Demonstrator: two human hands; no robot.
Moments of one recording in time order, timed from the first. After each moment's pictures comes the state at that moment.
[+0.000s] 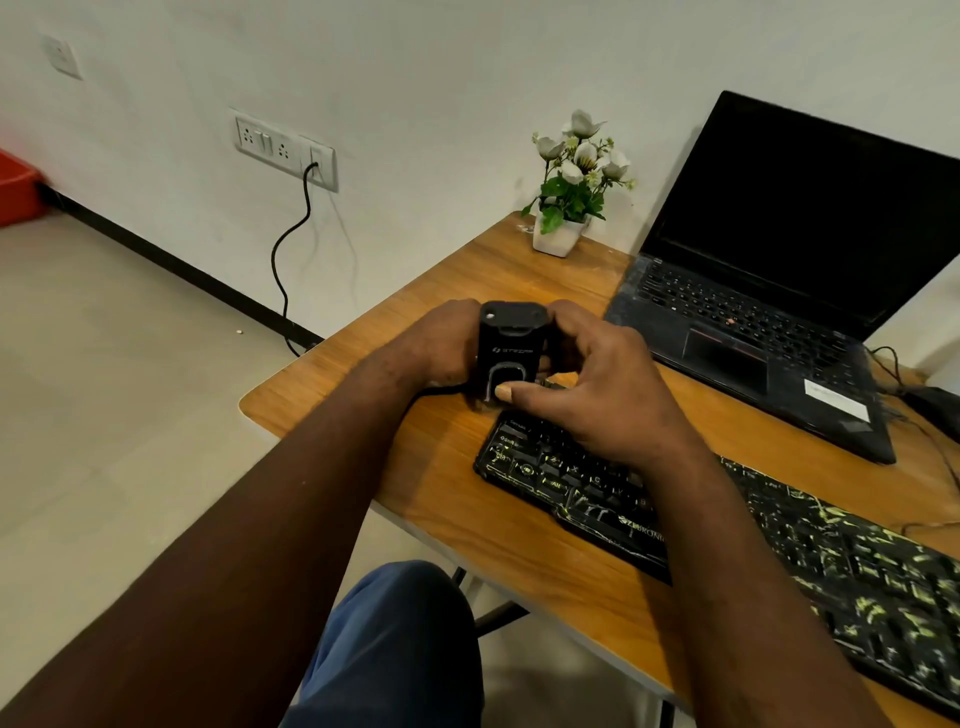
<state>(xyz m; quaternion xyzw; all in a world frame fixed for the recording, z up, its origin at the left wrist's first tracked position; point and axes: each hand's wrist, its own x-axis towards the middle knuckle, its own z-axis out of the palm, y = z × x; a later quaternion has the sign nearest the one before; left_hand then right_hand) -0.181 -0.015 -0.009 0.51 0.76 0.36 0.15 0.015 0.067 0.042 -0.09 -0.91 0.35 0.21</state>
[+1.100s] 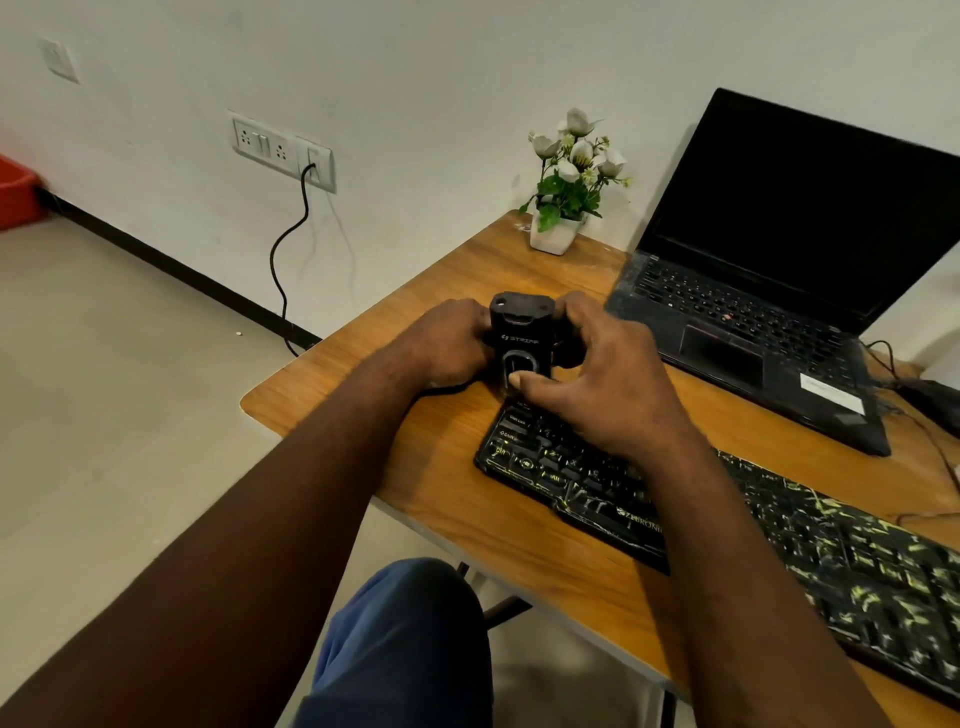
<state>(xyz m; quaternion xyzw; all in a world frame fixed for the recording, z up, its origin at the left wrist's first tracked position) -0.169 -0.018 -0.004 0.50 0.79 0.33 0.11 0.015 0.064 0.043 -0.17 -0.92 0.25 0.24</state>
